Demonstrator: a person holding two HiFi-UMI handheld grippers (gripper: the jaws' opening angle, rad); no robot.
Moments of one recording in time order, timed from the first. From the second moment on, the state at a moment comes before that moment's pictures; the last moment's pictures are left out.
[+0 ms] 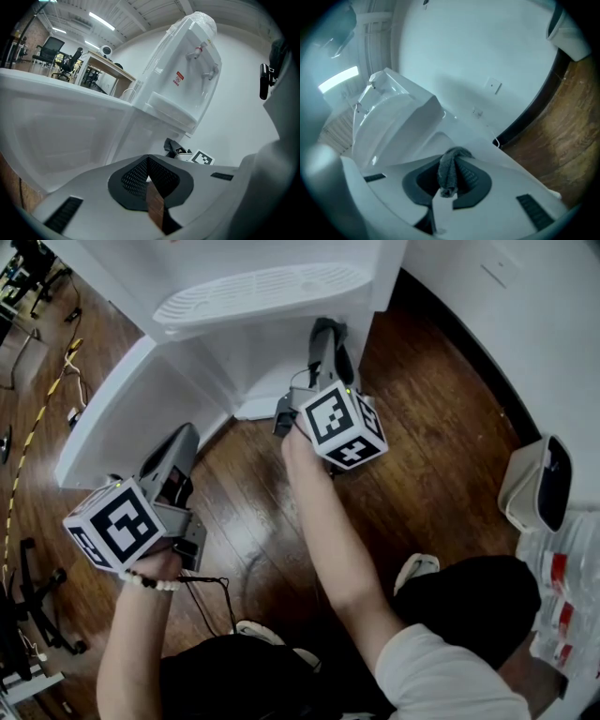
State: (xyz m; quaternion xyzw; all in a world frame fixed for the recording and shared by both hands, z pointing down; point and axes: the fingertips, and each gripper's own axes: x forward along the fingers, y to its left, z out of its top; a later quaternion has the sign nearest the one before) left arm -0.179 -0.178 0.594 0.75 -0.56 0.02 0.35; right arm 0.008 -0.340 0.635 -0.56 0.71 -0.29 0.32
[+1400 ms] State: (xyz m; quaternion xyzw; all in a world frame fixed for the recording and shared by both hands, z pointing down) left arm -0.189 -0.189 0.645 0.73 -0.56 0.04 0.39; right arm -0.035 -0.459 0.836 -0.64 0.61 -0.46 0.12
